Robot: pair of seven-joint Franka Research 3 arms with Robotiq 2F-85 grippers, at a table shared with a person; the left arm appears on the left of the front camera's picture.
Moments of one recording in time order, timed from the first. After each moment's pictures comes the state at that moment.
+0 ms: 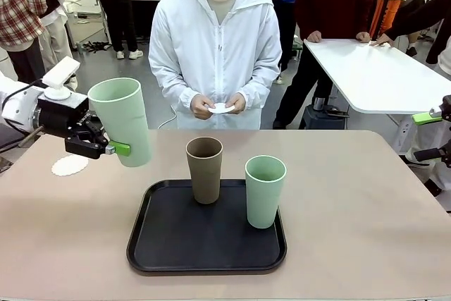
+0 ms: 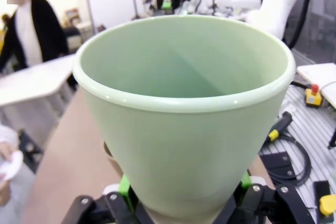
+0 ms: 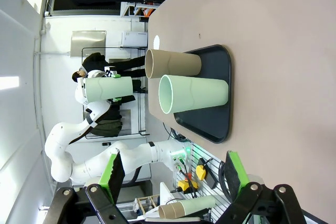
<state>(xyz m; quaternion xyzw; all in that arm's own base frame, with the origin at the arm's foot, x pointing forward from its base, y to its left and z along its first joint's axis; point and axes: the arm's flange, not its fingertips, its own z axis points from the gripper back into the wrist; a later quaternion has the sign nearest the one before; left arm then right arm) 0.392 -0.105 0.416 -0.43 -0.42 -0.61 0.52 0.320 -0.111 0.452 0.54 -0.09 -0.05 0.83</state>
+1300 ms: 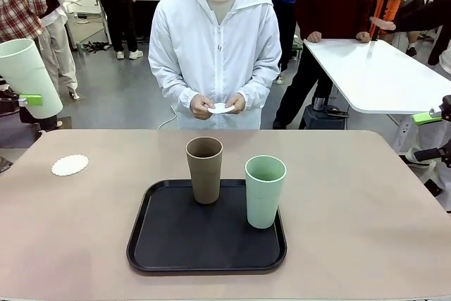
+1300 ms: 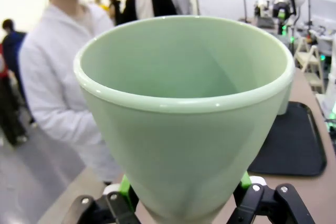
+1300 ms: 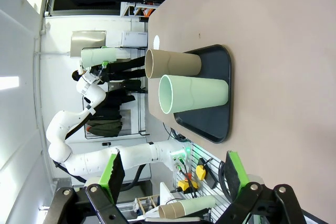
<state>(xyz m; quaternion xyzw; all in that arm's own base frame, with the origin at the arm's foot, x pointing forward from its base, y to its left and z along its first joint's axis) 0.460 0.140 0.437 -0.32 -0.54 -0.46 0.63 0.320 -0.111 0.452 0.54 -0.09 -0.05 0.83</state>
